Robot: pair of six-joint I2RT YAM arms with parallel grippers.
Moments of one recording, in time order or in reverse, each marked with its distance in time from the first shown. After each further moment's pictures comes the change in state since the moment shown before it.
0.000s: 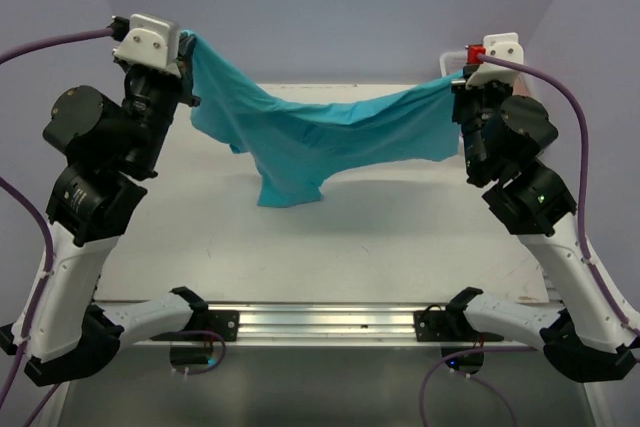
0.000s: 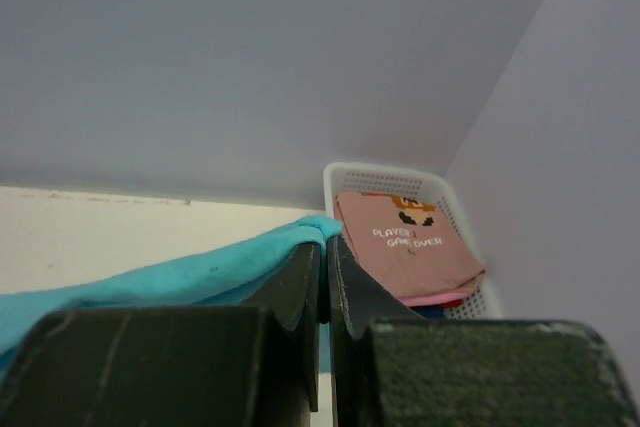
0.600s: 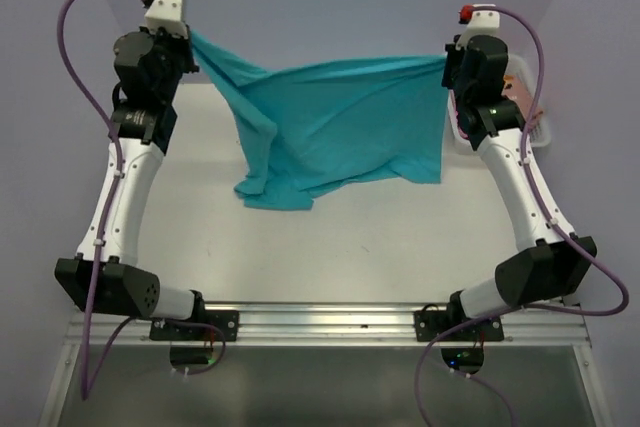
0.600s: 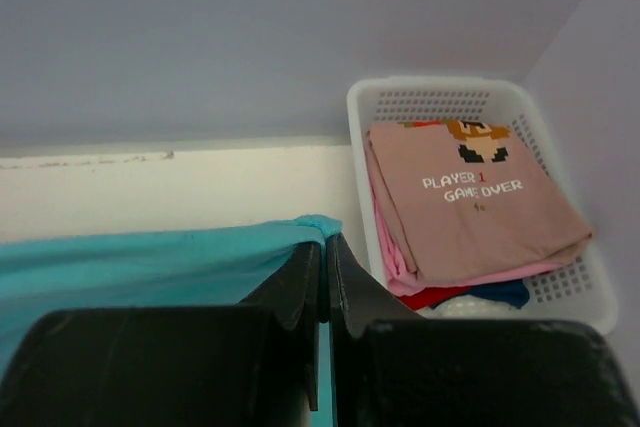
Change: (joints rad) left arm 0.428 0.277 -0.173 0.250 0.287 -0.114; right arm -0.423 0.402 0.055 0.051 -0.365 0.244
